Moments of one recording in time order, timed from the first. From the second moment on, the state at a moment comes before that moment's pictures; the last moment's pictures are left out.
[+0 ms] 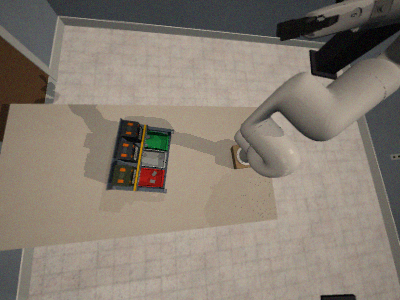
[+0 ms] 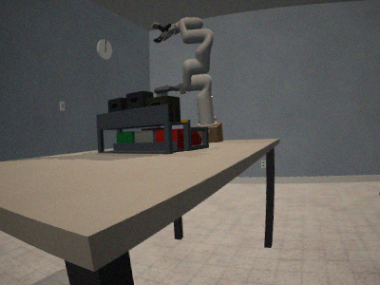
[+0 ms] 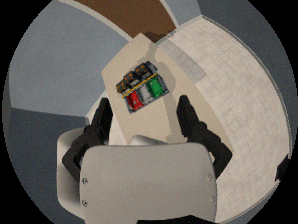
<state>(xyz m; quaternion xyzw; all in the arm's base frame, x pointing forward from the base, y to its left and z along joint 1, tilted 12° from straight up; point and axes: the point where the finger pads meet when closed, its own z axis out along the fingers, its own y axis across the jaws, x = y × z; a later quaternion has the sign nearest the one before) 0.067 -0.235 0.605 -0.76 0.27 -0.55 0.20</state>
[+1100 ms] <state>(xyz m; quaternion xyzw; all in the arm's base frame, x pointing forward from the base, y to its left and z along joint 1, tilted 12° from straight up) 0.067 -0.235 0.606 -0.78 0.46 -0.38 0.17</state>
